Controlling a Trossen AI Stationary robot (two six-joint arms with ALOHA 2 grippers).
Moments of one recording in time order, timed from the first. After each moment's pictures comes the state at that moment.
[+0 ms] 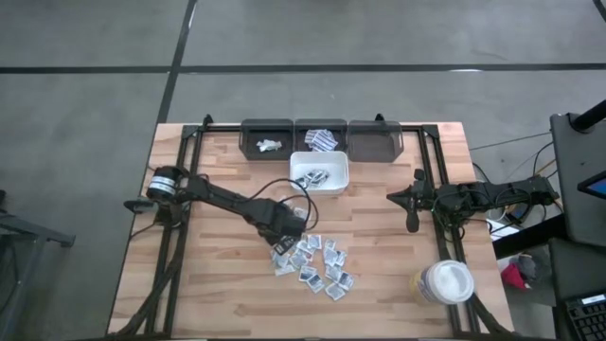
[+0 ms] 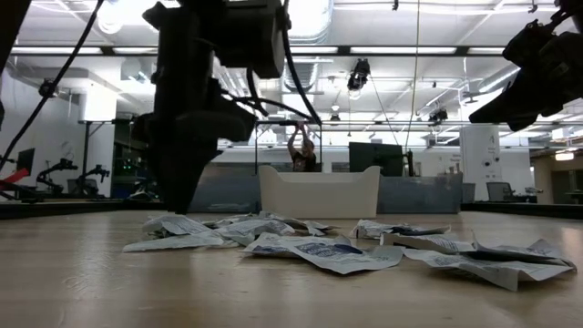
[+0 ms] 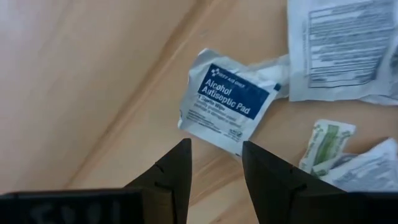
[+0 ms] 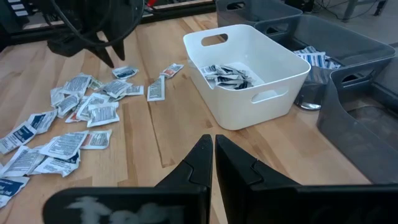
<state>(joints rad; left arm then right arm) -0.17 1.87 1.28 -0.97 -0.09 -0.90 0.19 0.17 0.20 -0.44 0.42 0.28</state>
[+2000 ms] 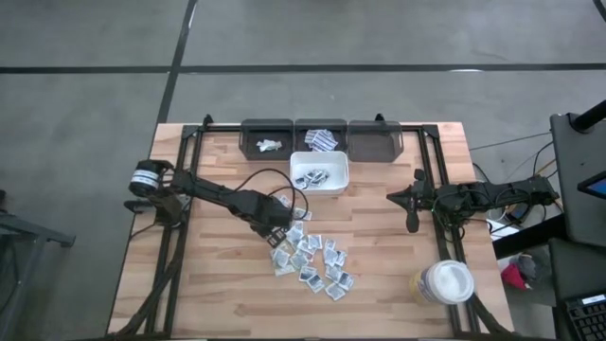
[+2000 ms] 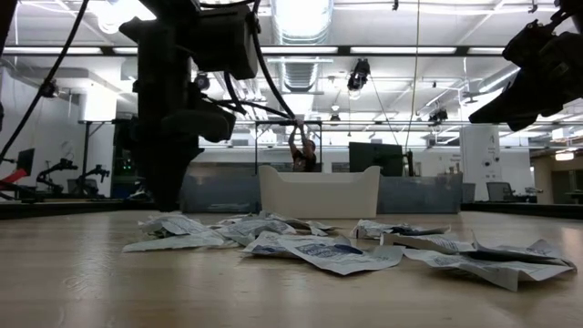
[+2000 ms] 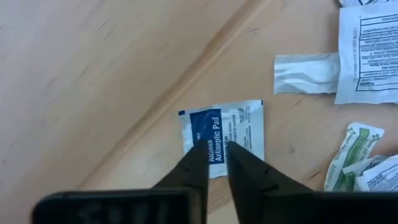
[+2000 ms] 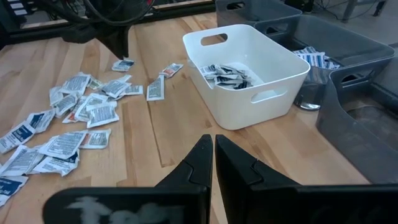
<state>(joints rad) -0.12 1.72 1.09 -0.82 -0.07 -0.92 0.19 0.17 0.20 -0.44 0.42 0.28</state>
